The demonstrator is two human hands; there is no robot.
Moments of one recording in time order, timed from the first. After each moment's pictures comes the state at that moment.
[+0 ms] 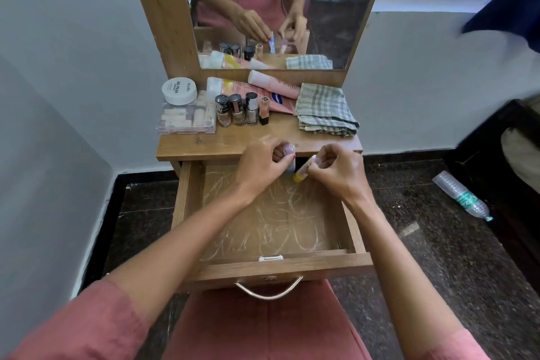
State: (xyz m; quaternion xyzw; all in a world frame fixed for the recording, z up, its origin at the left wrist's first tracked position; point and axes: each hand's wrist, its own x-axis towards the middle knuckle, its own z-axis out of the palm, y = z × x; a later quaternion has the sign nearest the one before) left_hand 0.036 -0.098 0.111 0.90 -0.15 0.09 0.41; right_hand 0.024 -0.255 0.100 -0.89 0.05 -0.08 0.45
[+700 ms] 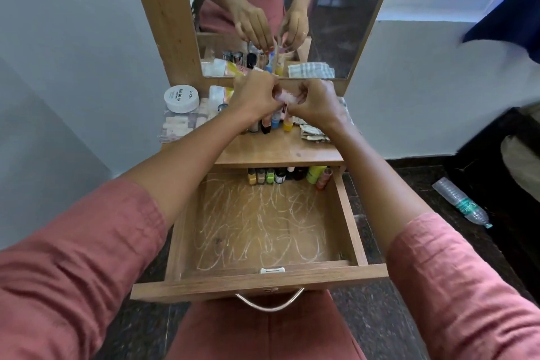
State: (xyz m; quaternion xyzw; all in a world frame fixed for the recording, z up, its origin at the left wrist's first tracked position) left_hand 0.137 -0.088 0.181 0.96 -0.13 0.08 0.22; right_hand 0.132 -0.219 0.169 -0.94 -0.06 -0.08 0.33
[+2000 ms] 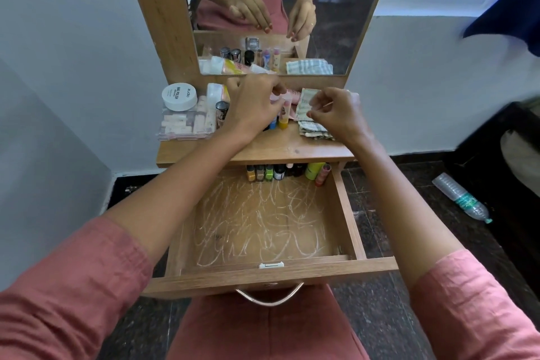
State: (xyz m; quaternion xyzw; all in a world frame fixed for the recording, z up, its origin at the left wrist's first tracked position) left_hand 0.104 -0.090 0.175 0.93 -0.13 0.19 0.28; right_hand 0.100 -0.252 0.163 -0.92 -0.05 -0.14 0.37
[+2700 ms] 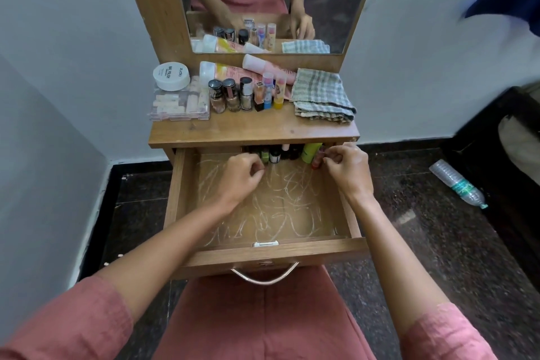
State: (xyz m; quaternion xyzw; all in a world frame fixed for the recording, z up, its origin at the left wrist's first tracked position) left_hand 0.020 -0.076 0.067 0.93 -0.10 0.01 0.34; right_hand 0.022 -0.279 0.071 -0.93 0.10 -0.11 0.34
